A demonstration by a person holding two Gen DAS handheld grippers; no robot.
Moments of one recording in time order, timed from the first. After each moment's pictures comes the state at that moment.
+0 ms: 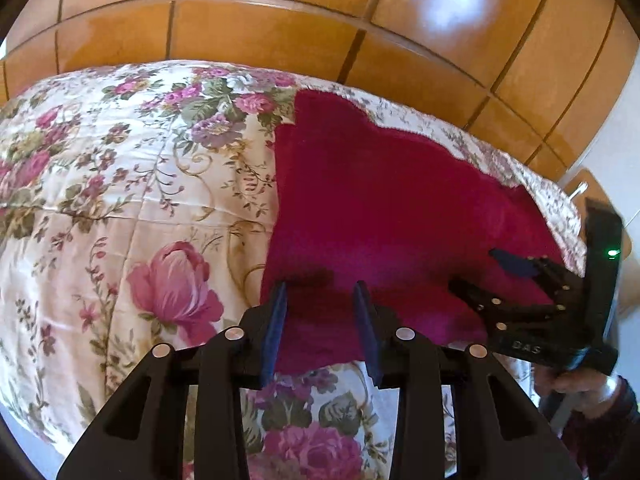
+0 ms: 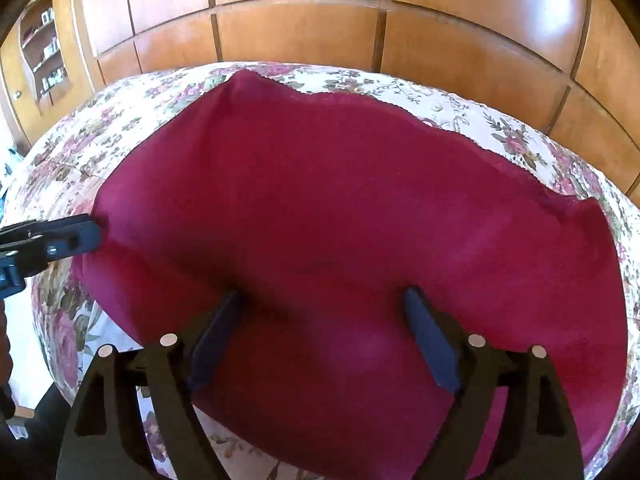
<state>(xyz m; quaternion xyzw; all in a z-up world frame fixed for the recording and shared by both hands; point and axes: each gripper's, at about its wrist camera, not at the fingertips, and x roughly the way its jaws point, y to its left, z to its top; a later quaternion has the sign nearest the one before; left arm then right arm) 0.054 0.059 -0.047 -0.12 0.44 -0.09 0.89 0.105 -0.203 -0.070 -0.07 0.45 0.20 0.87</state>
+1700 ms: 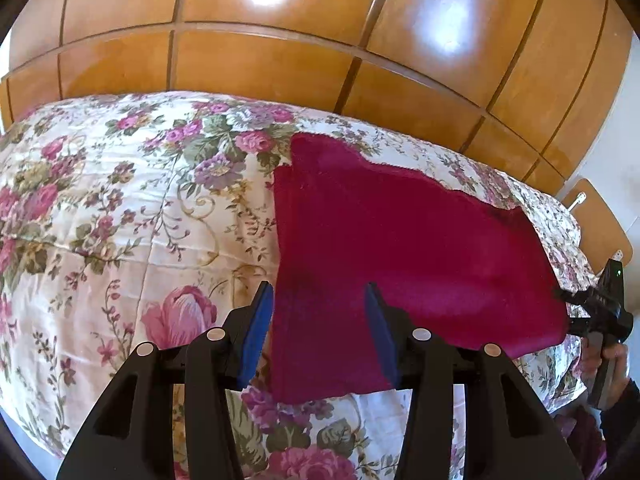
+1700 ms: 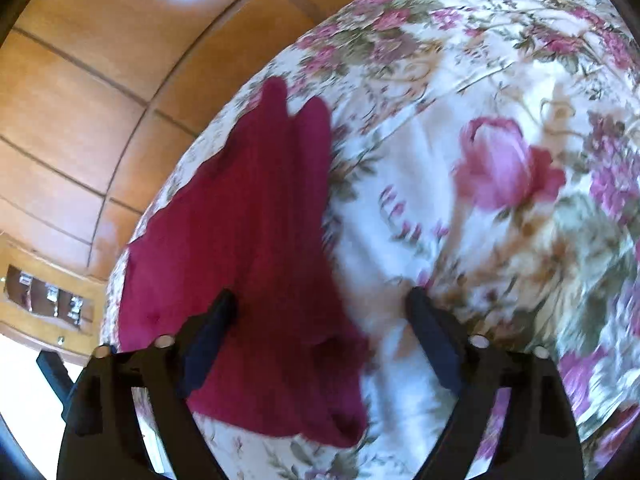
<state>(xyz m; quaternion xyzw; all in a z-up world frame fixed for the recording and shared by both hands) 0.065 0.055 -0.023 -0.11 0.40 -0.09 0.90 0.090 -0.459 -0.088 0.32 0.49 0.11 0.80</state>
